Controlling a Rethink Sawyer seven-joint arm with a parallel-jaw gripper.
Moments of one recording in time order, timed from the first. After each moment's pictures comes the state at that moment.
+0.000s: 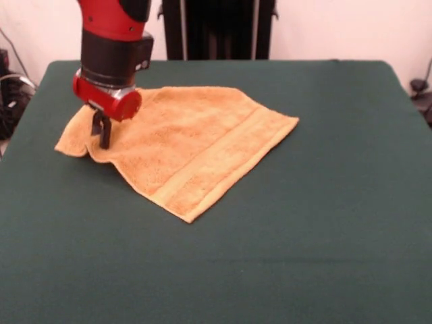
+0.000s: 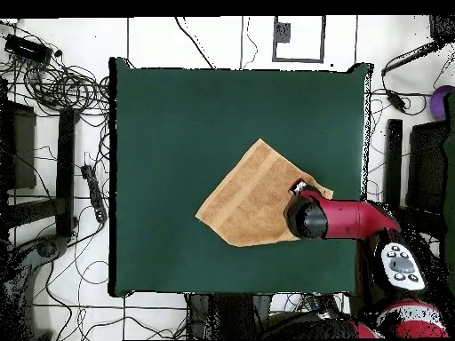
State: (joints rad) arm -0.48 -0.46 0.01 1.55 -0.59 0.23 2.47
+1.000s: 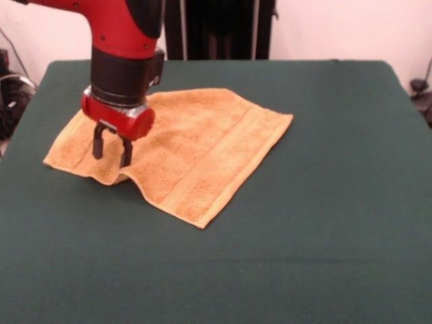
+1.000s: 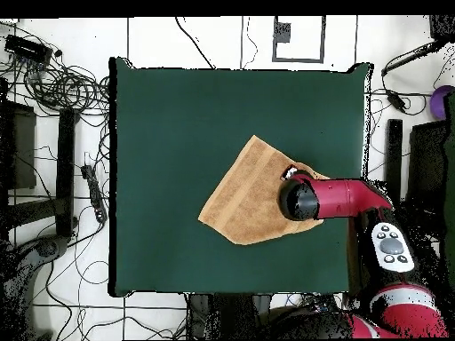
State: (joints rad) arm -0.46 -0.45 0.09 1.47 -0.65 0.35 2.47
